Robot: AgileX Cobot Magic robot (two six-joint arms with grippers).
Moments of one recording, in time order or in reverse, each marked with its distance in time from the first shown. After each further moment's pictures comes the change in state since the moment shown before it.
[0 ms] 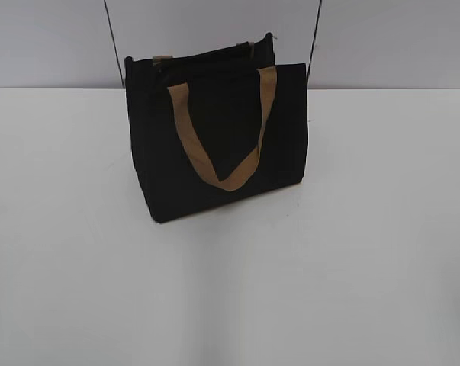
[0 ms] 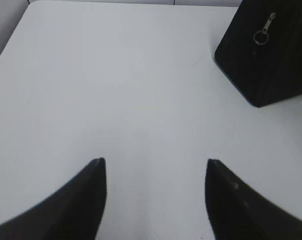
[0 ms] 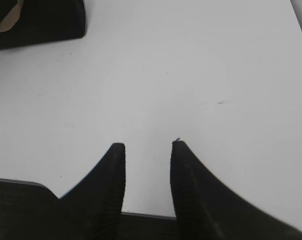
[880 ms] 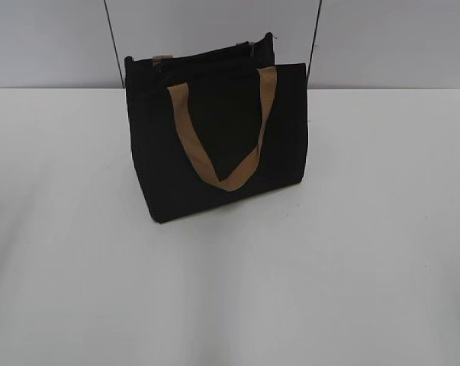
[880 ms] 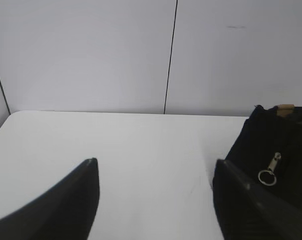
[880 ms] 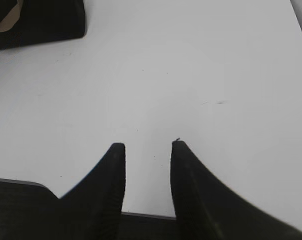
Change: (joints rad) left arm 0.000 0.593 0.069 -0.010 -0.950 0.000; right arm 0.000 0.000 0.000 0.000 0.000 0.000
